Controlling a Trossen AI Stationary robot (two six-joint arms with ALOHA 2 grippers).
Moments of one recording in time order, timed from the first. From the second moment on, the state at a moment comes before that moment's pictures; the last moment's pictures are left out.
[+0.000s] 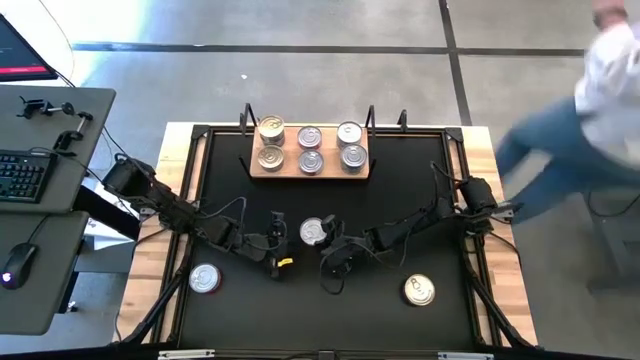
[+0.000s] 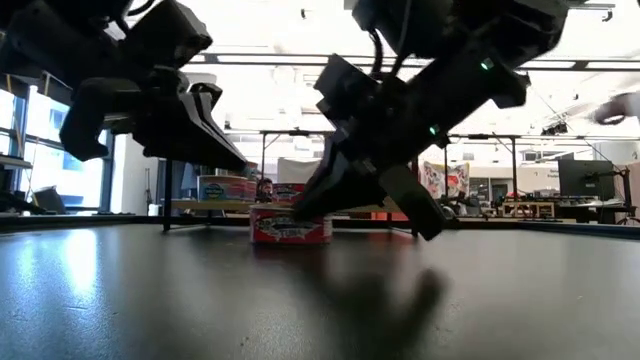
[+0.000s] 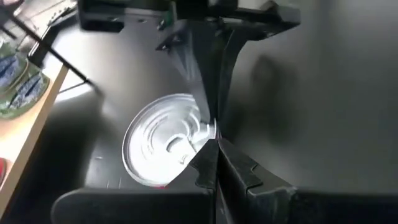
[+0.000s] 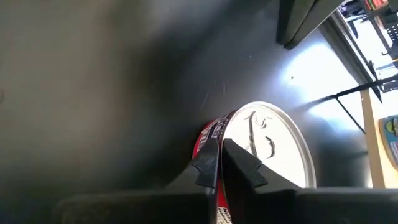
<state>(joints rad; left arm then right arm) -0.40 1.53 0.54 0.36 -0.48 0.12 0.27 1.98 1.02 0.27 0.38 -0.56</state>
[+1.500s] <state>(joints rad) -0.43 1.72 0.54 0.43 -0.76 0.40 0.18 1.97 1.14 0.20 0.18 -0.19</state>
